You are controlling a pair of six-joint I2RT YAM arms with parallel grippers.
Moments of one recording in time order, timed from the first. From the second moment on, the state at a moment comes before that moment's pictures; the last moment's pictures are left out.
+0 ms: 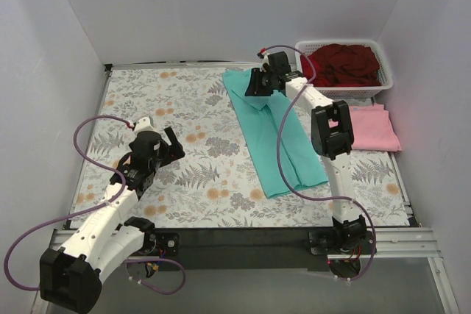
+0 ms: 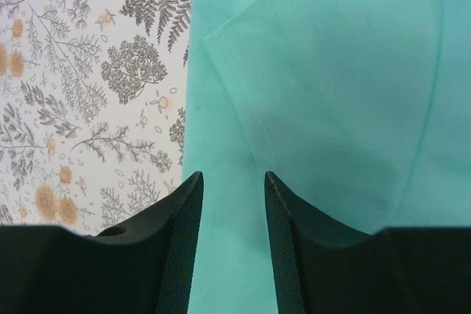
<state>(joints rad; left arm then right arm) -0.31 0.86 0.57 -0.33 -0.25 -0.57 0.39 2.43 2.07 -0.36 -0.39 0.33</state>
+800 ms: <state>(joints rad) -0.31 0.84 0.56 -0.27 -0.16 -0.50 0.70 1.46 0.82 -0.64 -0.20 0.28</state>
